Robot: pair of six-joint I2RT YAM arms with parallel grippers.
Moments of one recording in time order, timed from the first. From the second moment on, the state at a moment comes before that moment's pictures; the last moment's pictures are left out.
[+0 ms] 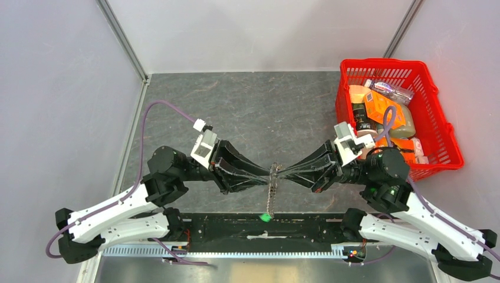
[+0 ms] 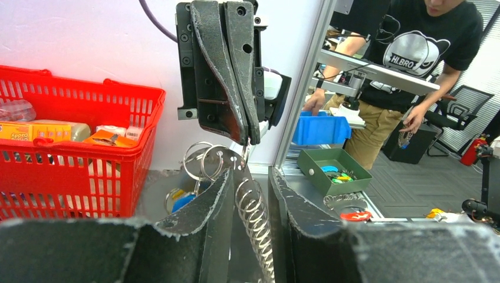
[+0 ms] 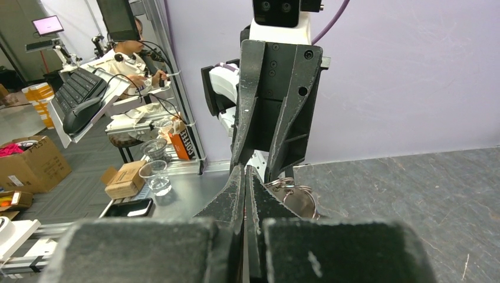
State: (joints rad) left arm -1.09 0.81 0.87 0.37 0.55 -0.43; right arm 1.00 0.68 0.92 0.17 -0.53 0.37
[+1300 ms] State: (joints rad) left arm -1.09 0.84 0.87 0.43 0.58 -0.43; right arm 1.00 0.70 0.92 0.22 -0.55 0.40
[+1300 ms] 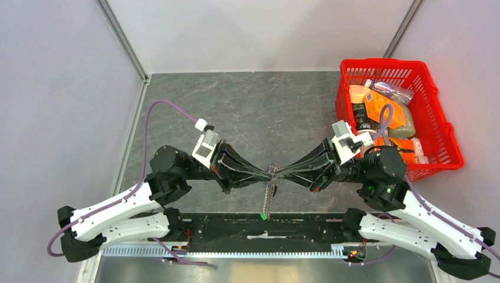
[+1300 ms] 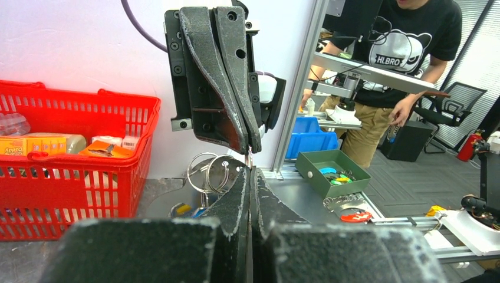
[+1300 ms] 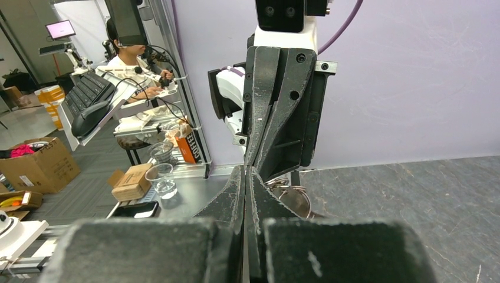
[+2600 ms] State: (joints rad) left arm -1.09 0.59 0.75 0.13 0.39 -0.36; right arm 1.00 0.65 0.90 -0.45 -0.12 0.31
